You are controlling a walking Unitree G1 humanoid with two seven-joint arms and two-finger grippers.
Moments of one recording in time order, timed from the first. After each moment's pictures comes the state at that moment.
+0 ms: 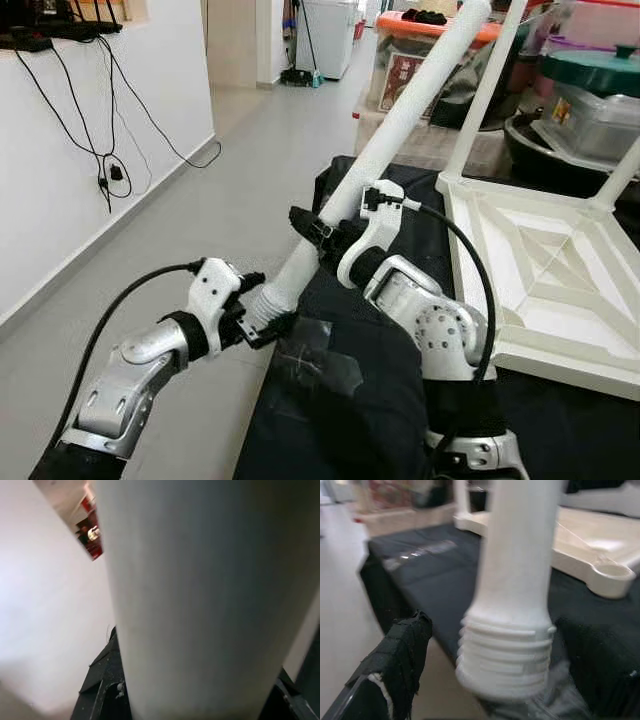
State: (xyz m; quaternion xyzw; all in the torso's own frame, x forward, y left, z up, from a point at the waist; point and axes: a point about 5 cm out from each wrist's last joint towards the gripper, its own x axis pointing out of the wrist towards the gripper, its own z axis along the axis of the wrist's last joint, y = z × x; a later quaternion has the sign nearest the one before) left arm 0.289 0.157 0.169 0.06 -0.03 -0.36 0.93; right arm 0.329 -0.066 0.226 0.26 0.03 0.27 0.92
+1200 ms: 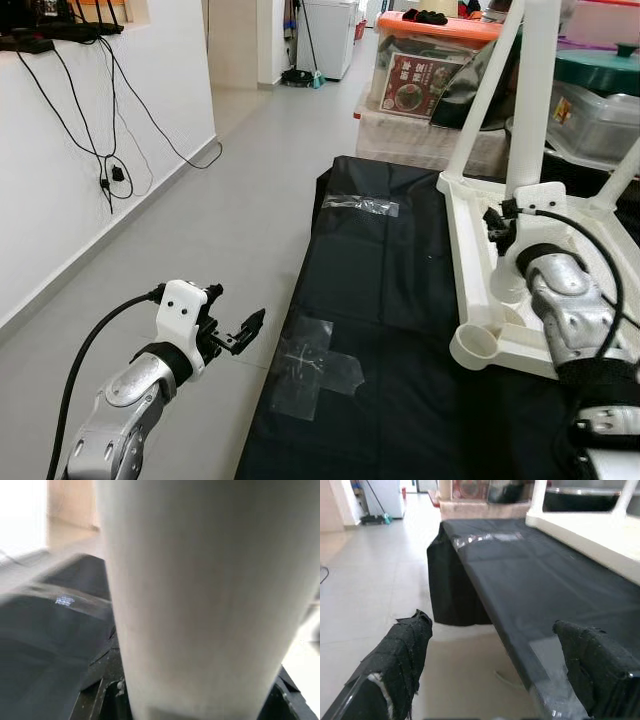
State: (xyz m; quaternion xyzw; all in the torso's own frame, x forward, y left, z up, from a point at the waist) left arm 0.271 0.169 0.144 0.01 -0.02 -0.23 0.97; right arm 0.362 -0.240 0.209 -0.10 -0.02 -0.03 0.99
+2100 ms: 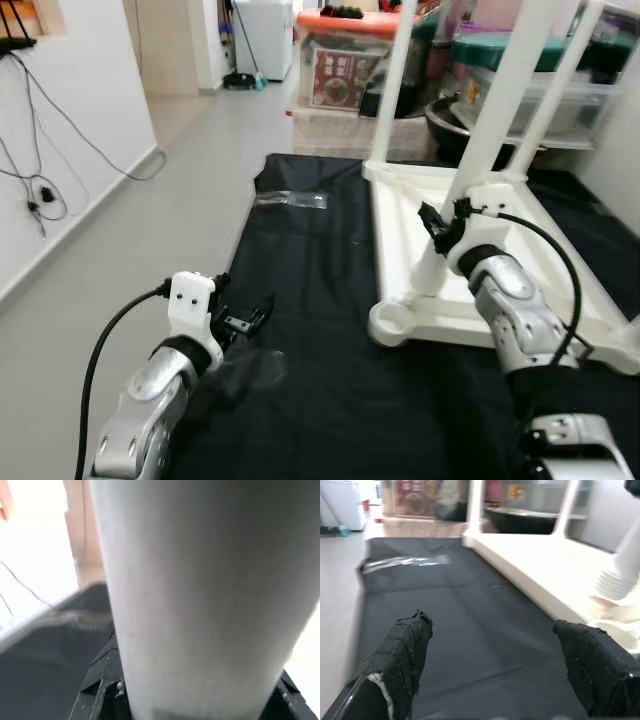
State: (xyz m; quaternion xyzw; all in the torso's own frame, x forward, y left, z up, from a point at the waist) left arm 0.274 0.158 0.151 -0.03 -0.04 -0.20 0.98; right arm 0.363 -0.191 0.222 0.05 -0.08 0.07 0.99
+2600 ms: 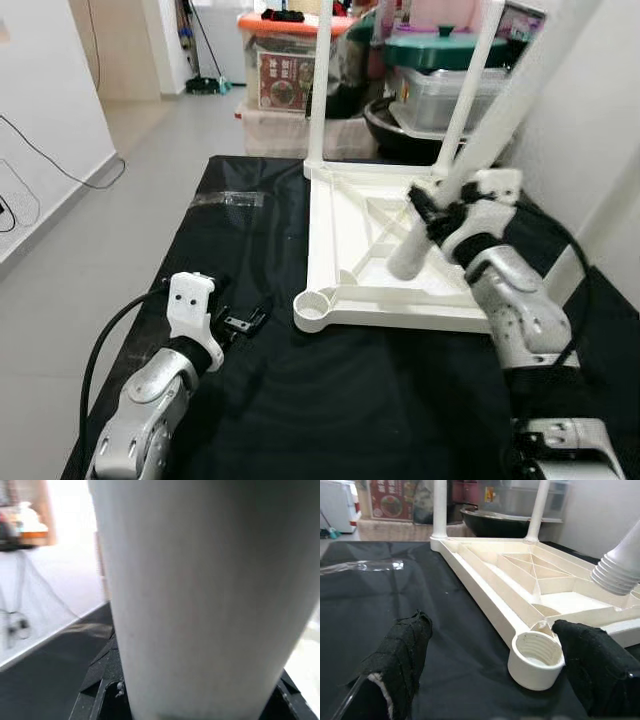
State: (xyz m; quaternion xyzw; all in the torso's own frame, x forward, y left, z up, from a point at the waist) left arm 0.273 0.159 0.149 -0.04 -0.04 -0.19 0.98; right arm 0.350 -0.170 0.230 0.03 -0.09 0.16 0.98
